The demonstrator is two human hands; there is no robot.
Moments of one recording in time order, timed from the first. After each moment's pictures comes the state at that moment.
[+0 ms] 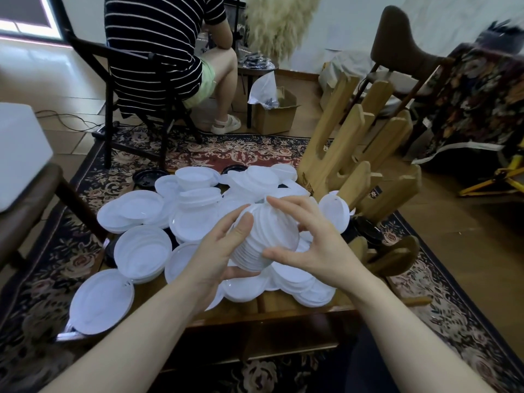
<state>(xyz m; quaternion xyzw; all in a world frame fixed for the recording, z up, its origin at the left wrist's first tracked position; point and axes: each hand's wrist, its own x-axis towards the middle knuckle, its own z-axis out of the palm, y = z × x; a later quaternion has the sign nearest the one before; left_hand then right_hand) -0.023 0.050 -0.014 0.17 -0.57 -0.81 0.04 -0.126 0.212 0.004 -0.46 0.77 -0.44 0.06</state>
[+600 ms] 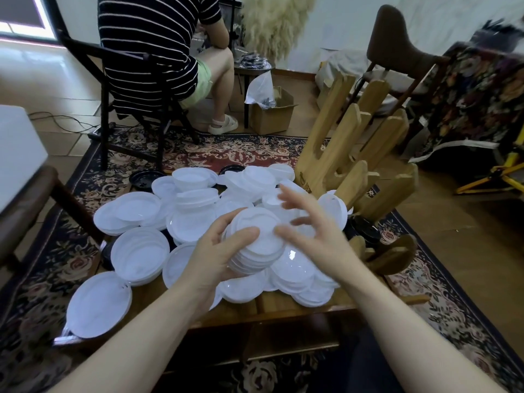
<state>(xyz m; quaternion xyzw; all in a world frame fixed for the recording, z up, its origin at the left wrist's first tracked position) -0.022 0.053 -0.015 0.20 -0.55 -0.81 0.08 -0.132 0.209 0.005 -0.37 0.77 -0.51 0.08</state>
